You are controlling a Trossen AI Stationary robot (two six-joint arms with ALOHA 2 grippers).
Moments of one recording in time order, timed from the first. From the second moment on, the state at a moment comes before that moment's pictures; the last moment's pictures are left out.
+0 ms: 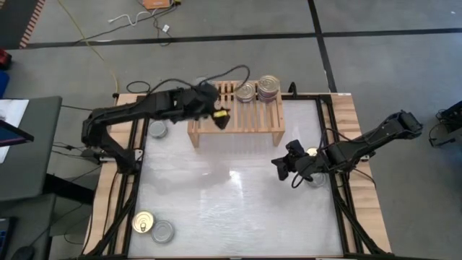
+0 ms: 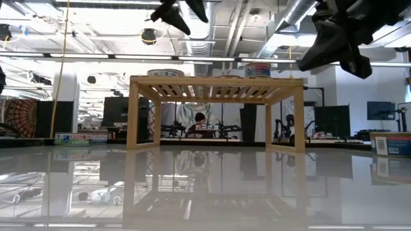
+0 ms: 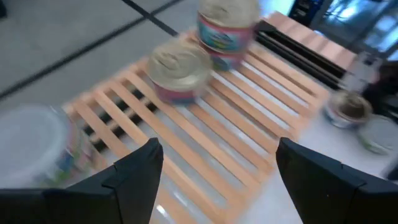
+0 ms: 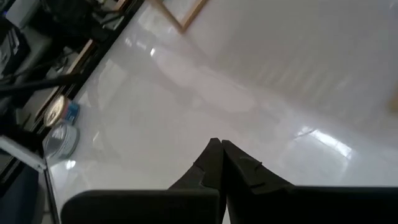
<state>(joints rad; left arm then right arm) 0.17 1.55 1.71 -0.79 -0.44 -0.43 0.36 1.04 0.66 -0.34 0.54 1.15</state>
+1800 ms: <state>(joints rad) -0.31 1.66 1.15 -0.12 -0.53 -0.95 0.53 1.06 0.66 -0.47 0.38 1.06</state>
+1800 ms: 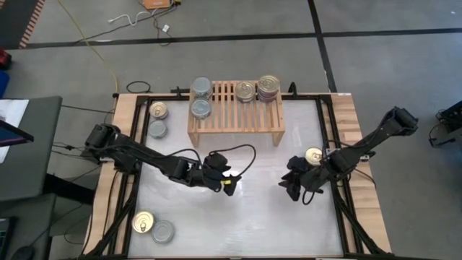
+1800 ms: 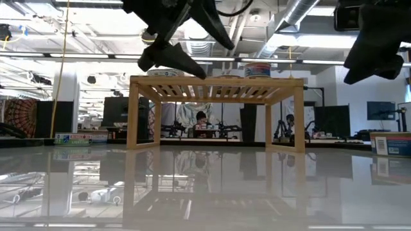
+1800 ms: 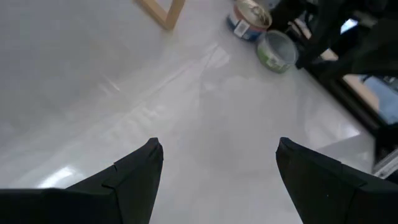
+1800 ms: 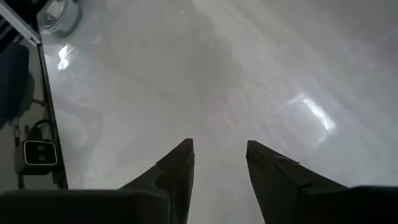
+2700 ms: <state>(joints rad) -0.31 1.28 0.66 0.19 -0.44 -0.89 0.38 1.39 1.02 -1.13 0.25 1.19</state>
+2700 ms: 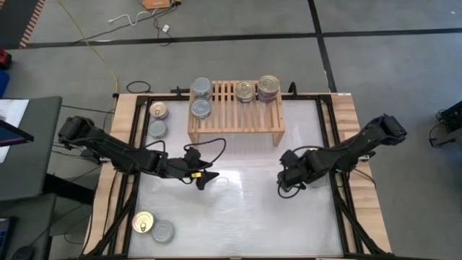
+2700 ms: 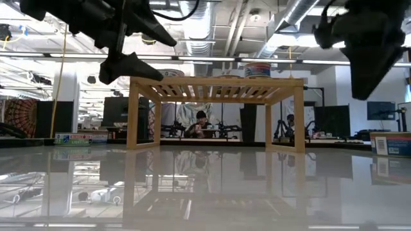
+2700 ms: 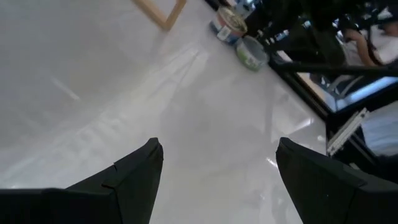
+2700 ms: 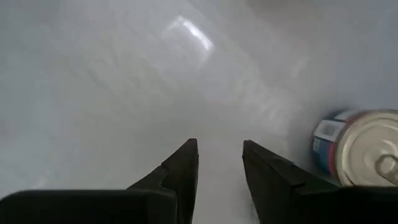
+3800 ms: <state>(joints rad) -0.31 1.28 0.67 0.18 -0.43 -0.96 0.19 1.22 0.66 -1.12 0.24 1.34</state>
